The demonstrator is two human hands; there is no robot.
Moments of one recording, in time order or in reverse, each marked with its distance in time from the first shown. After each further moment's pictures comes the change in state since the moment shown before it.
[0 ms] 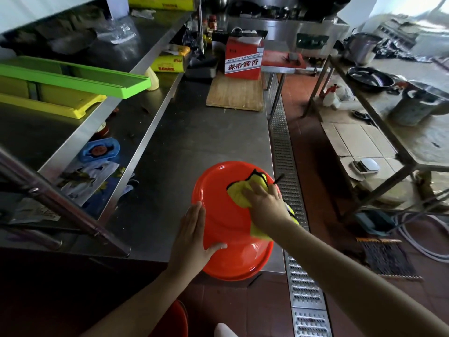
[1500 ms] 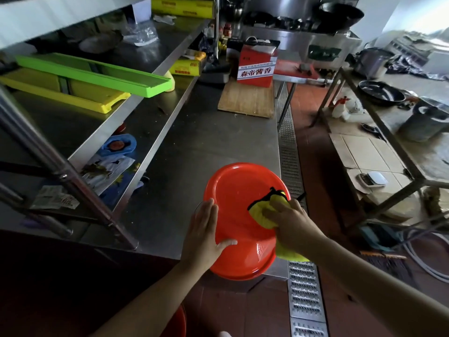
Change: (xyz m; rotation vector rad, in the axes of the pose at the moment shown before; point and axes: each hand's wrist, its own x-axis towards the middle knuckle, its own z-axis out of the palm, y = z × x) left_hand 0.002 -0.002 0.009 -0.041 0.024 -0.002; right_hand -0.041 0.027 -0.017 -0.111 -0.159 -0.148
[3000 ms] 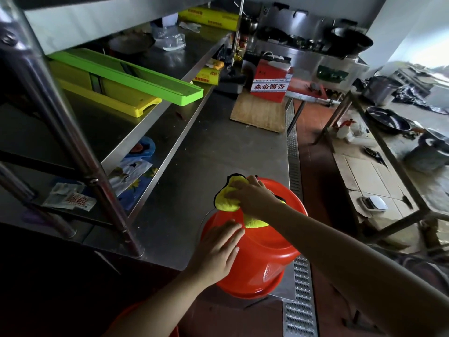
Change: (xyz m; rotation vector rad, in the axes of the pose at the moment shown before) left_hand 0.004 -0.035 0.002 -0.049 0.155 0.310; right_hand 0.155 -0.091 -0.035 -0.239 0.057 -0.297
